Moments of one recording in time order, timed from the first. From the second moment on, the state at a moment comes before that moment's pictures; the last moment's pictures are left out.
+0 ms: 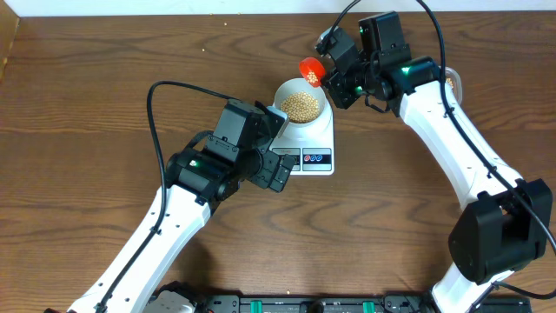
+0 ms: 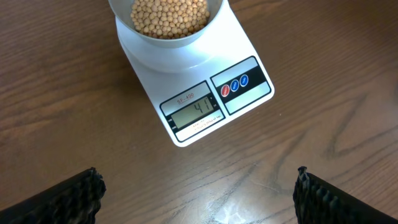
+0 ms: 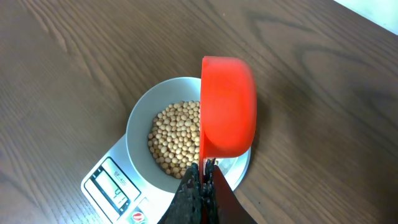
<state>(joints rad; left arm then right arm) -0.49 1.30 1.09 -0.78 0.12 0.01 0.34 1.85 1.61 -0.65 -0.36 -0.28</state>
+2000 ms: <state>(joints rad) -0.49 1.30 1.09 -0.78 0.12 0.01 0.00 1.76 1.61 -0.77 -0.25 -0.23</state>
